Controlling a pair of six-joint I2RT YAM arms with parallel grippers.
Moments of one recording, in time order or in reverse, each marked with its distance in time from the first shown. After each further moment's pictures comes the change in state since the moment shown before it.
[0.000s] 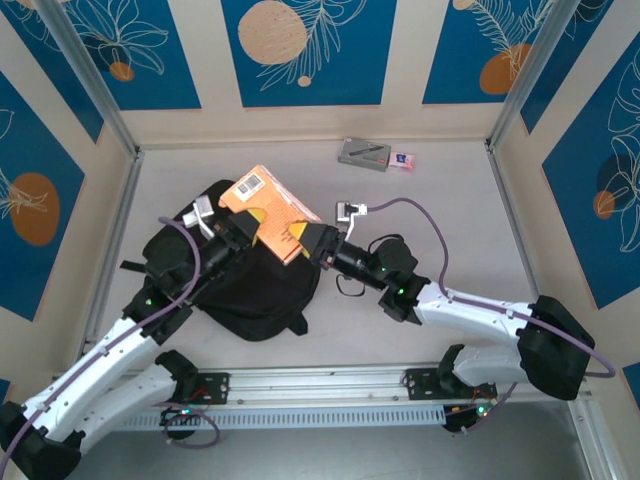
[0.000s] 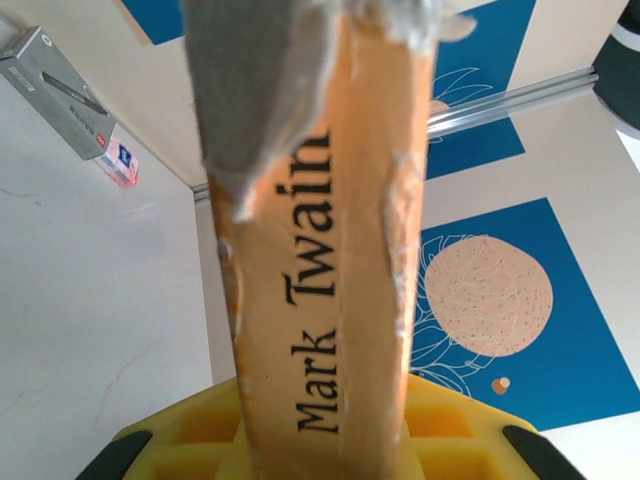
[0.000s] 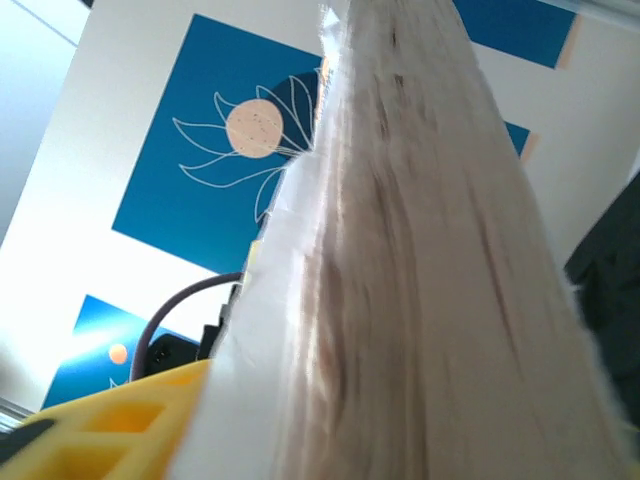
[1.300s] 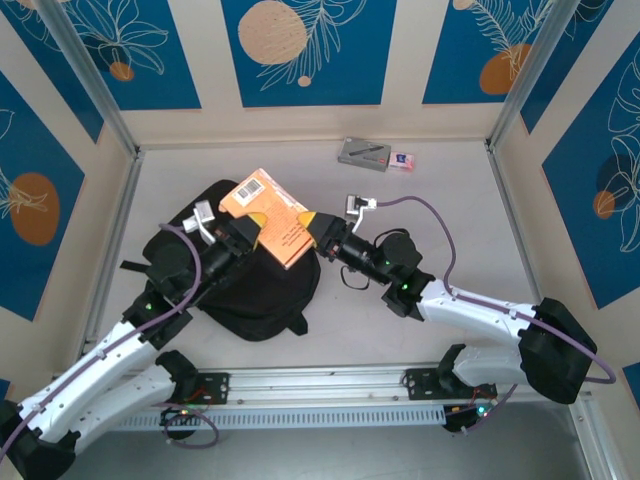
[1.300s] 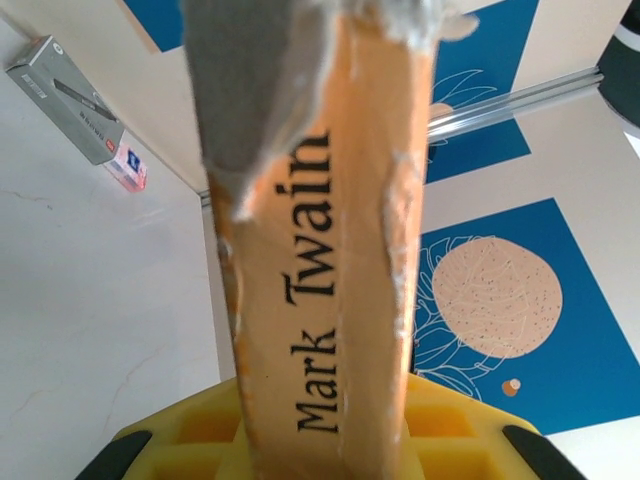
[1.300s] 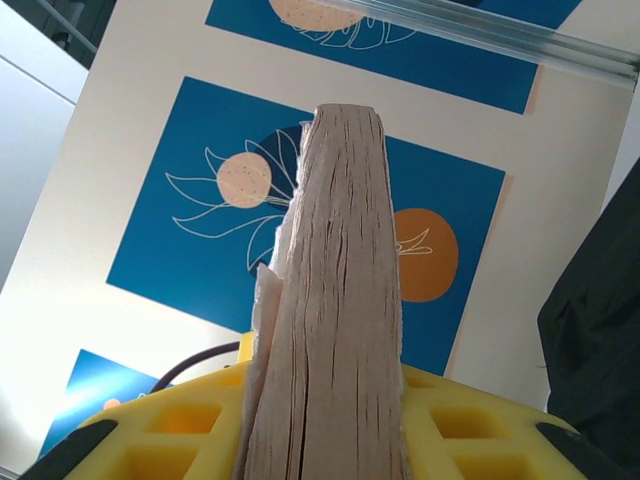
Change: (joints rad) left arm -0.059 -0.020 -0.018 -0.016 -0.074 0.024; right arm -0.056 -0.021 0.000 -0.039 0.032 0.044
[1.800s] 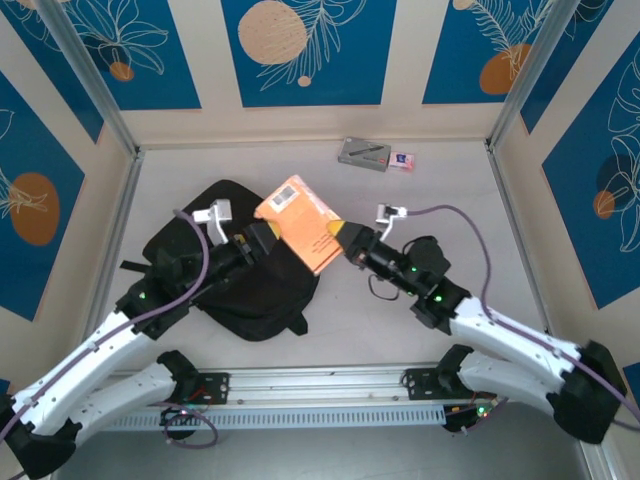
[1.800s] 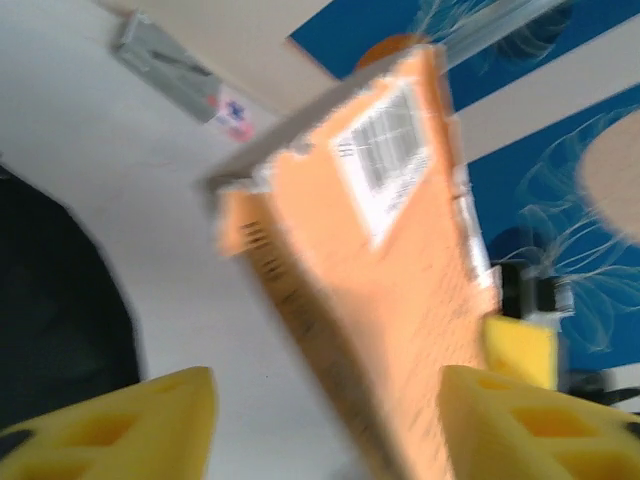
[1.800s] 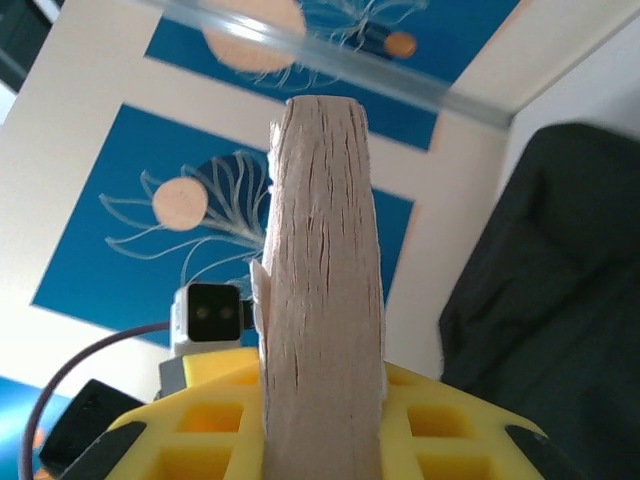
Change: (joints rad) left arm -0.019 0.093 0.225 -0.469 0.034 0.366; right arm -0.110 -0.346 -0.098 -0.394 0.032 -0.105
